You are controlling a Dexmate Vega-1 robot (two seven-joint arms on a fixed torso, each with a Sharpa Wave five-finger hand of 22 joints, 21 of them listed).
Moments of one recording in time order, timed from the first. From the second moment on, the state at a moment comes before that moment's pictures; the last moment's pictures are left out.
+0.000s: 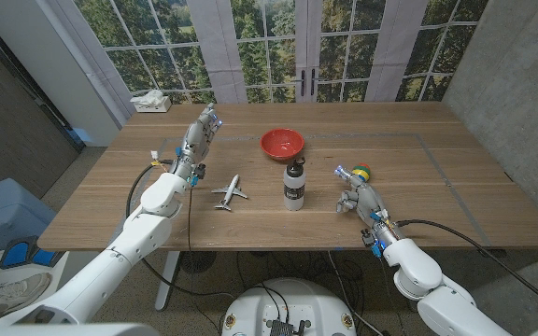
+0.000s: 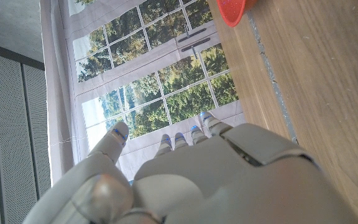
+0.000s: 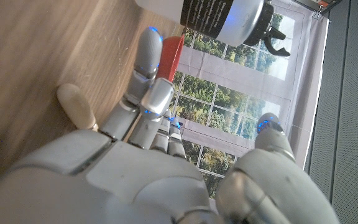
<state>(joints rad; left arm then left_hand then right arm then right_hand) 0.98 0.57 0.32 -1.50 -0.60 -0.42 0.00 0.10 0.11 0.64 0.01 0.19 -0.11 -0.09 0.18 0.17 -0.17 -0.10 0.18 0.17 -0.17 -0.03 0.17 0.17 -0.04 -0.03 0.20 0.17 -1.41 -0.65 -0.36 -1.86 0.43 0.34 -0.20 0.41 -0.17 0.40 -0.18 0.24 0.18 0.04 0.20 0.19 0.28 -0.06 0.18 0.19 1.11 -0.21 1.56 1.24 1.04 -0.15 1.19 0.43</state>
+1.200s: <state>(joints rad) 0.94 0.56 0.33 -1.48 -0.60 -0.40 -0.01 0.10 0.11 0.64 0.01 0.19 -0.11 -0.09 0.18 0.17 -0.17 -0.10 0.18 0.17 -0.17 -0.03 0.17 0.17 -0.04 -0.04 0.20 0.17 -1.34 -0.71 -0.46 -1.93 0.34 0.21 -0.18 0.60 -0.19 0.36 -0.18 0.27 0.04 -0.02 0.18 0.20 0.11 -0.09 0.18 0.20 0.87 -0.12 1.47 1.21 0.84 -0.10 1.16 0.39</state>
